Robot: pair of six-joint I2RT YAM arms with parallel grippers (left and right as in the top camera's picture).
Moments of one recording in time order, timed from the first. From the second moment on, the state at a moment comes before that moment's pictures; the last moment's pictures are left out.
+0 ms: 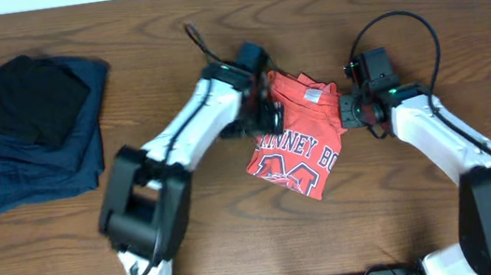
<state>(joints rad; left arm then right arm) -0.52 2.01 1.53 -0.92 0.22 -0.34 0.21 1.66 0.99 -0.49 0.04 0.22</state>
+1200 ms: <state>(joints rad) -0.53 2.25 1.55 -0.52 0.67 -0.01 0.18 1.20 1.02 -0.94 0.07 0.20</state>
